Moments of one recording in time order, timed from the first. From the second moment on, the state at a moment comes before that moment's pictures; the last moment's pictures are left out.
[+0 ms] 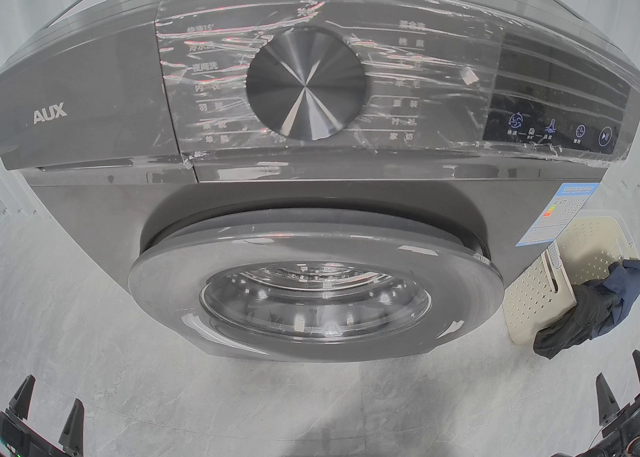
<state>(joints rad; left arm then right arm) 0.00 0.02 -0.02 0.00 0.00 -0.04 -0.01 0.02 -0.02 -0.02 0.00 0.01</state>
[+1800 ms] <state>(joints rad) 0.00 0.02 -0.02 0.00 0.00 -0.04 0.46 1.26 -0.35 -0.66 0.24 0.13</state>
